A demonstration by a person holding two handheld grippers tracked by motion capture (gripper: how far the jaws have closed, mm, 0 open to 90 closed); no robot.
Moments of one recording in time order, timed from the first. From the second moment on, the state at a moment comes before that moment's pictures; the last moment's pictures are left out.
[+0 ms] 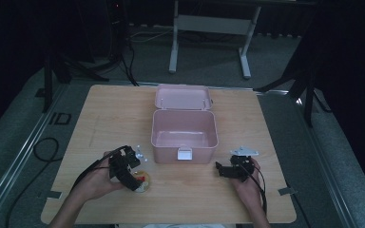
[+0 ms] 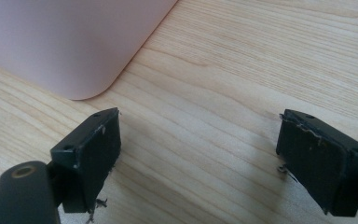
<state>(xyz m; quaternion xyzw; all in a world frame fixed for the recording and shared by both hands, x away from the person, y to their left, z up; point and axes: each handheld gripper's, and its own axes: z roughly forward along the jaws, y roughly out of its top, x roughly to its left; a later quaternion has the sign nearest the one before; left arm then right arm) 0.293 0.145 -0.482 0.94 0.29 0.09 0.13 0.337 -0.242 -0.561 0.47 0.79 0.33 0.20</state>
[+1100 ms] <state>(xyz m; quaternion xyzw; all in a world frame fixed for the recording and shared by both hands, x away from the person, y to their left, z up) 0.294 0.122 -0.503 0.96 0.24 0.06 0.08 0.338 -0.242 -0.561 0.47 0.79 0.33 0.20</state>
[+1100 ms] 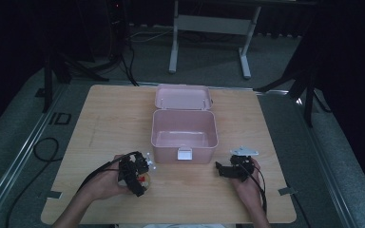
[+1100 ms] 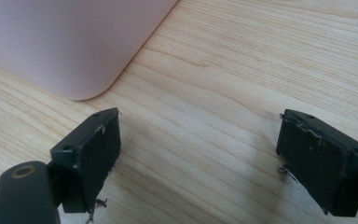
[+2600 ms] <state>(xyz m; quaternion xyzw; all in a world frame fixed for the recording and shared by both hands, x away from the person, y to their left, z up) 0.300 0.117 -0.507 0.97 0.23 0.05 0.05 0.338 -0.242 -0.561 0.47 0.79 0.33 0.20</state>
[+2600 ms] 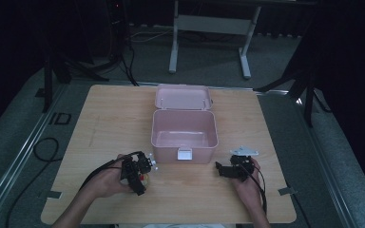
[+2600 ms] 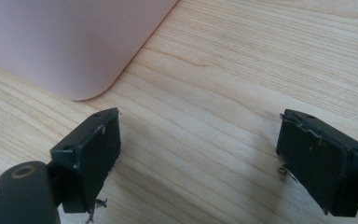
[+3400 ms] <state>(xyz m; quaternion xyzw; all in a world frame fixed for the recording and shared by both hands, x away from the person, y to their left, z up) 0.300 0.127 -0.475 0.97 0.24 0.07 0.05 0.338 -0.242 -0.561 0.47 0.79 0.33 0.20</state>
